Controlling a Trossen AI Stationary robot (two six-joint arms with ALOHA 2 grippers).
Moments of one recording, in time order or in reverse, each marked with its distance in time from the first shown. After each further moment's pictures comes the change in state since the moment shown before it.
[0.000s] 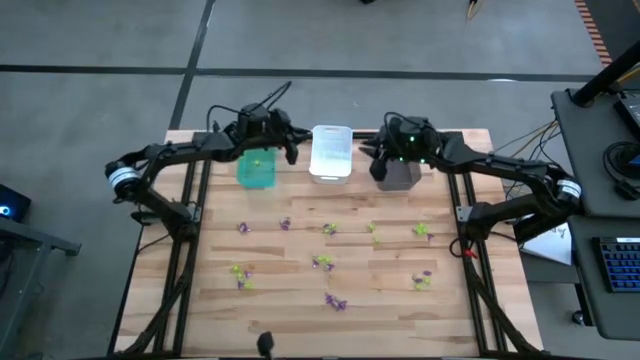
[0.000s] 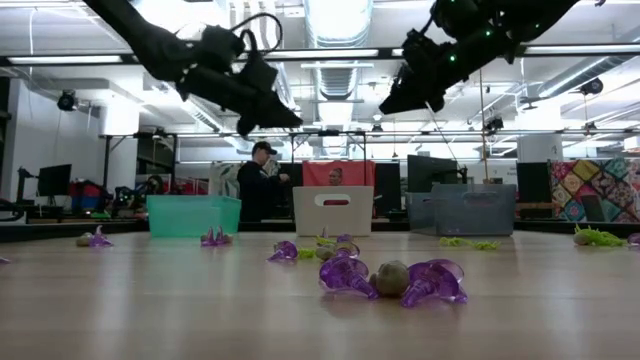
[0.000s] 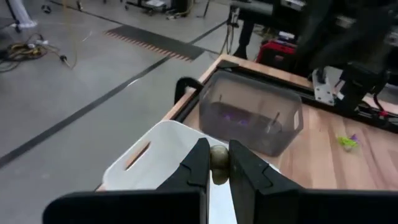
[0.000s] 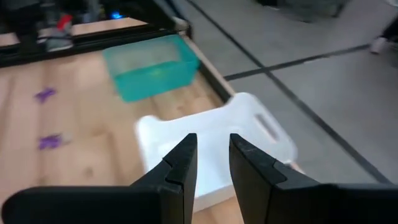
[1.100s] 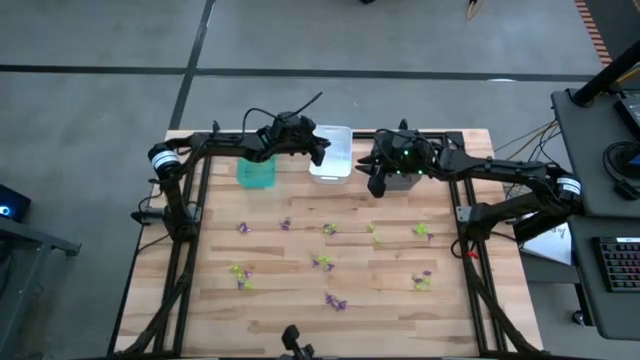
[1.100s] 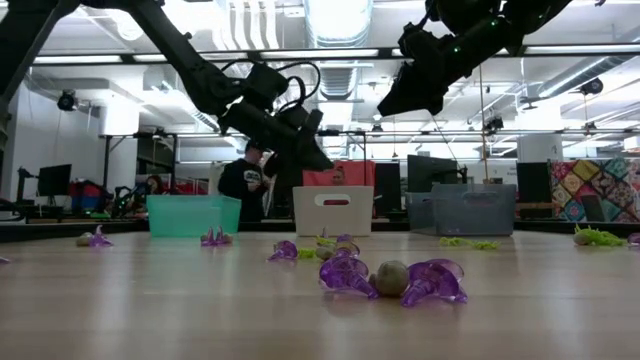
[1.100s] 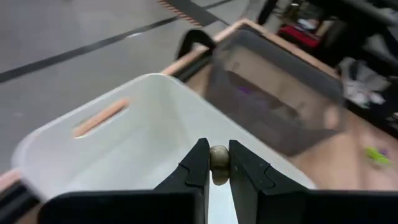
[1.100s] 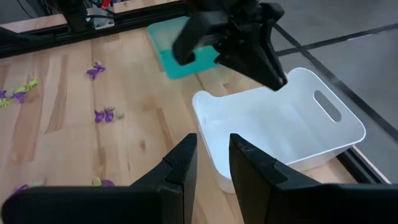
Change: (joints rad) left arm -0.073 0.340 0.179 0.032 -0.114 -0.216; right arm 0.120 0.000 -0.001 -0.086 0.002 0.090
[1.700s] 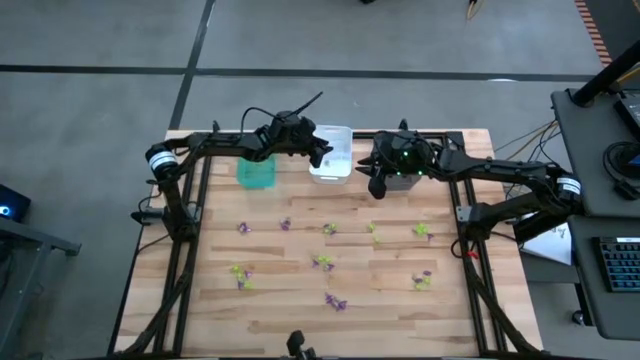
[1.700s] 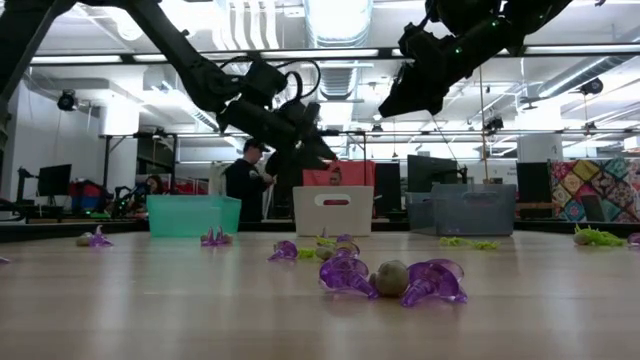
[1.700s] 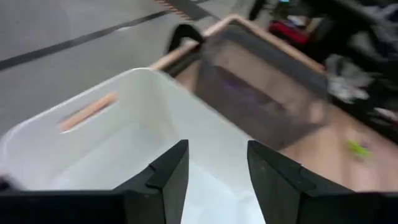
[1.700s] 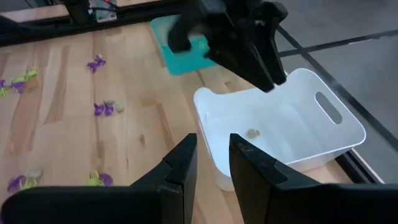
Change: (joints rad) left arm 0.000 -0.021 -0.002 -0.017 0.108 -0.012; right arm 0.006 0.000 -0.005 -0.008 0.000 -0.039
